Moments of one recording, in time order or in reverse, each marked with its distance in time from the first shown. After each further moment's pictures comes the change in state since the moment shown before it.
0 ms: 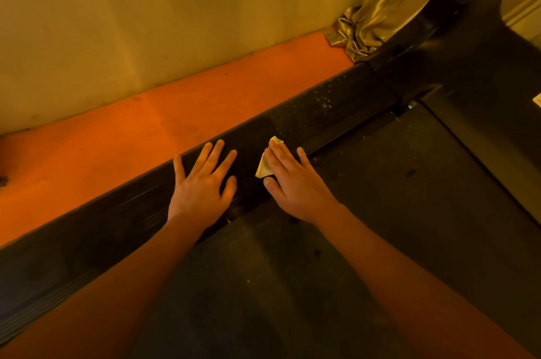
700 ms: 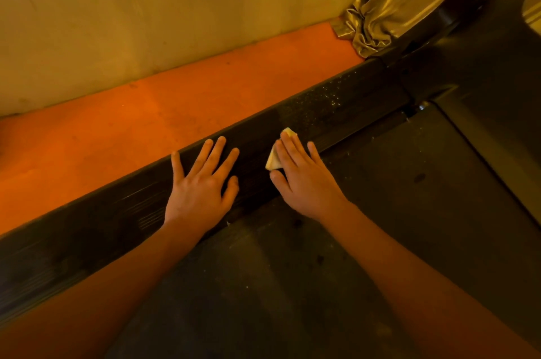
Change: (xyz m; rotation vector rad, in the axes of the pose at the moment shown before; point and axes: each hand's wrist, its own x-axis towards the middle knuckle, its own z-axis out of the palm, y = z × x) left_hand 0.000 0.001 0.006 -0.017 0.038 0.003; right_hand 0.009 0.009 -0.005 -0.036 -0.031 0.082
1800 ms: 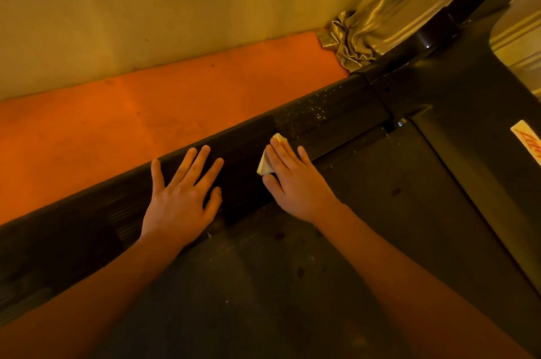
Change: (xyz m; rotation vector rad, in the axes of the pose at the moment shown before) left_hand 0.002 -0.003 0.002 0.015 0.012 0.014; right_hand 0.011 0.019 -0.018 -0.021 -0.054 -0.043
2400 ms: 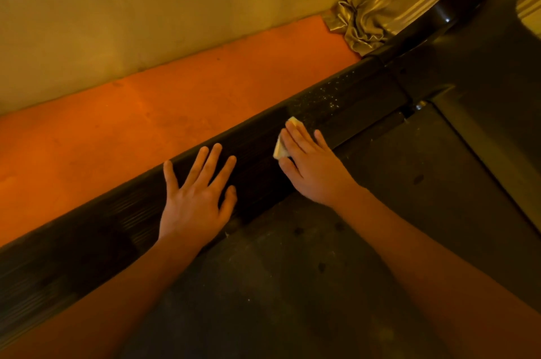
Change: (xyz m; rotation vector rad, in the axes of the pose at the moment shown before) left_hand -0.002 -0.002 -0.001 -0.016 -0.023 0.004; right_hand 0.016 0.010 0.001 0.036 0.037 0.028
